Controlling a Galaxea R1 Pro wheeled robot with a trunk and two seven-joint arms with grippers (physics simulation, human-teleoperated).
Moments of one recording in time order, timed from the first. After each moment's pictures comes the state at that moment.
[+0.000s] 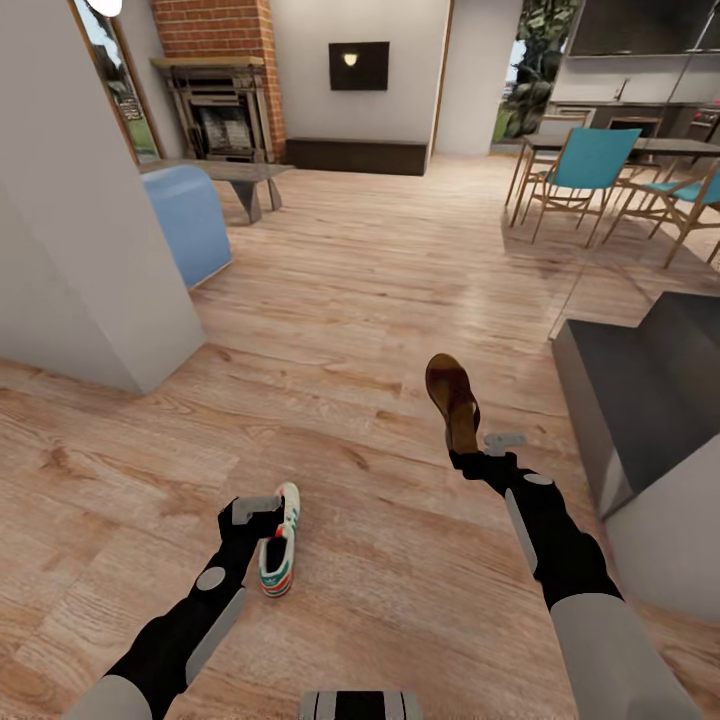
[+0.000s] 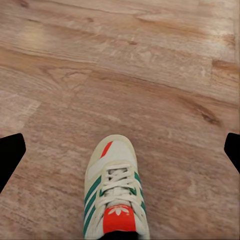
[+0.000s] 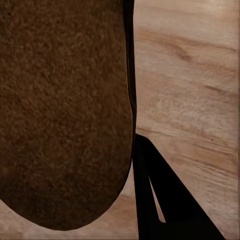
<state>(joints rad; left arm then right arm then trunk) -0.51 0.10 -0.41 -0.86 0.36 -0.14 0.26 -0.68 0.00 -0.12 -1.02 0.10 0.43 0.18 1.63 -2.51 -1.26</state>
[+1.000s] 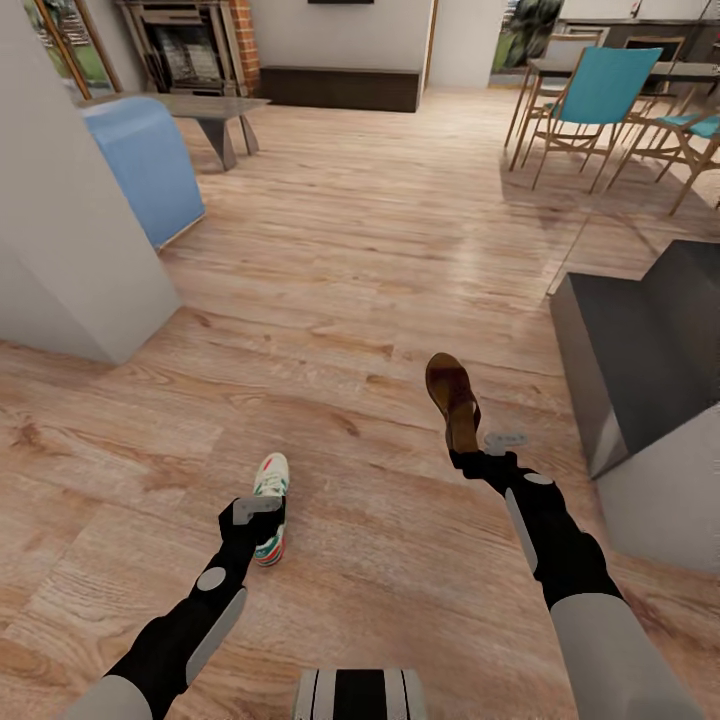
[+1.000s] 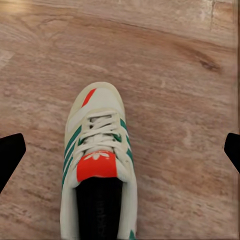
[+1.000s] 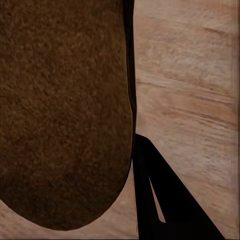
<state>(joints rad) -0.51 0.10 -0.42 -0.86 0.36 -0.14 0.26 -0.68 0.00 -0.12 -1.03 0.10 0.43 0.18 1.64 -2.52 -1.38</state>
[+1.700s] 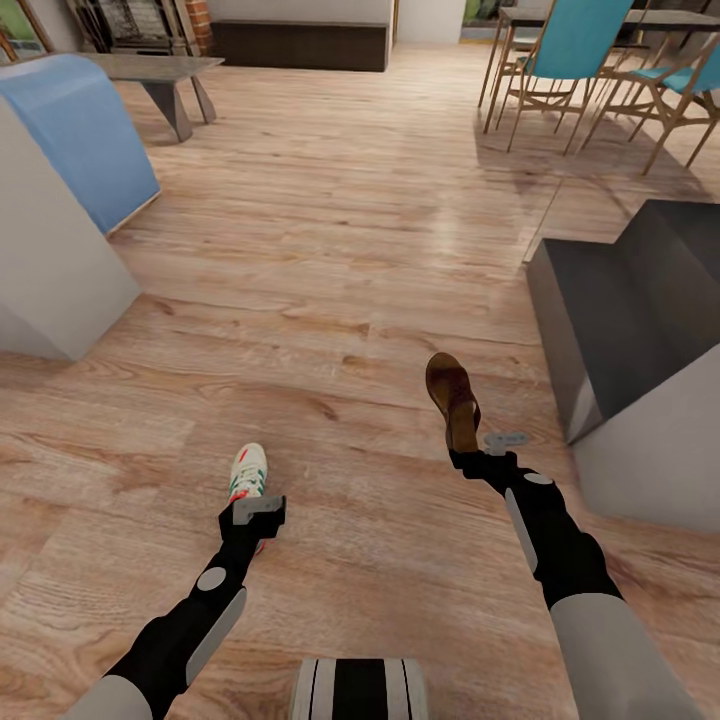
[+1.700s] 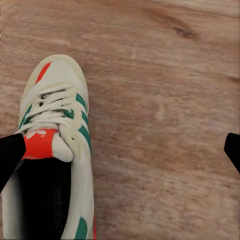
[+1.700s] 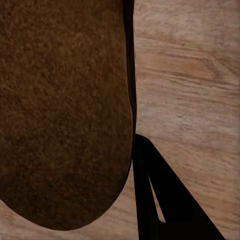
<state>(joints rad) -0.51 0.10 -0.42 -0.86 0.36 -0.14 0.26 -0.68 0.00 -0.11 -1.03 0.10 0.43 0.18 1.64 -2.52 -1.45</state>
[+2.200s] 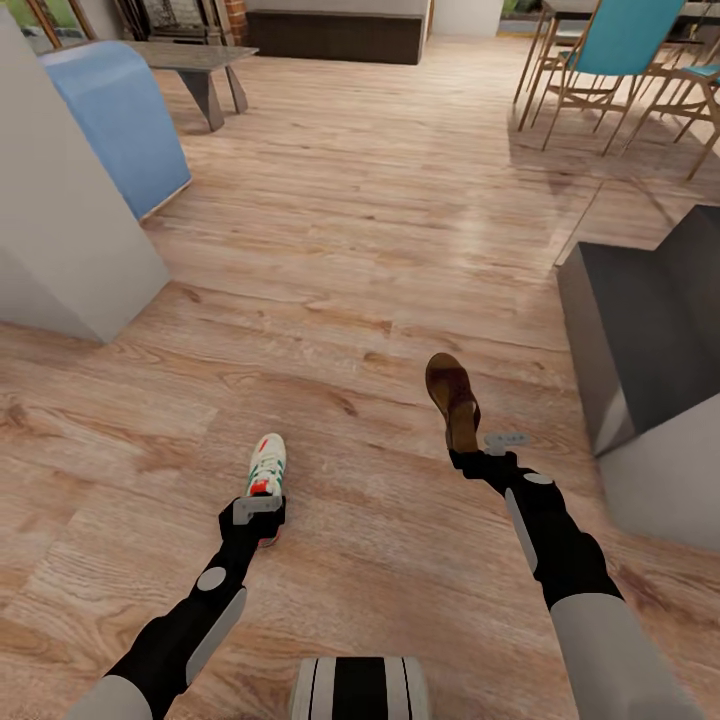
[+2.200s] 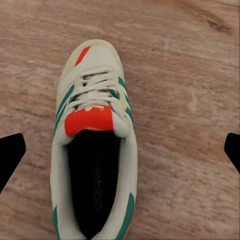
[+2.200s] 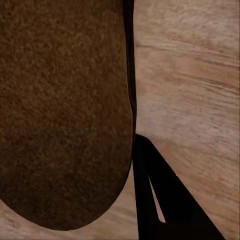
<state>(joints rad) -0.51 0.10 -0.42 -0.86 0.36 -0.14 0.26 -0.68 0.00 -0.11 -1.03 0.10 0.43 0.18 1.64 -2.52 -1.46</state>
